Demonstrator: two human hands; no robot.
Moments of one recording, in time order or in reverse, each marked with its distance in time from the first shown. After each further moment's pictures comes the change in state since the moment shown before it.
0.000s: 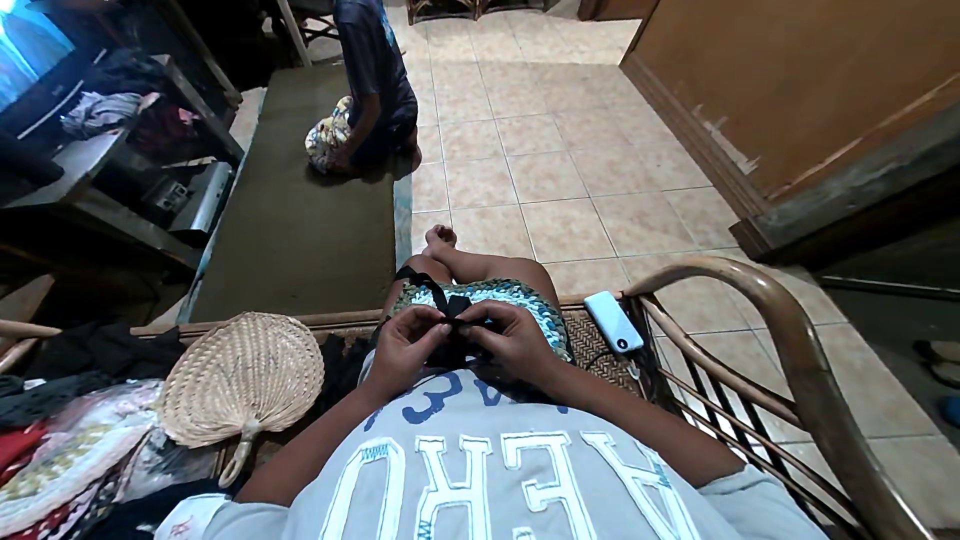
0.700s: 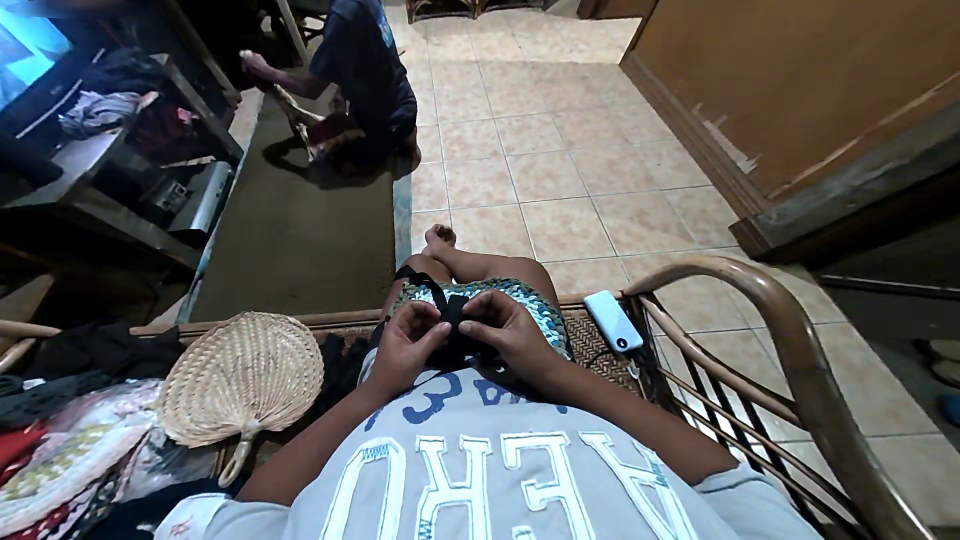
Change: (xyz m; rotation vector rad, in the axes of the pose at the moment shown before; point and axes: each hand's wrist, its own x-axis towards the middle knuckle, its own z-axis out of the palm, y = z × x) left_hand 0.002 -0.003 0.000 0.006 -0.013 -0.063; right_hand 0.001 0.000 0.001 0.286 0.025 0.185
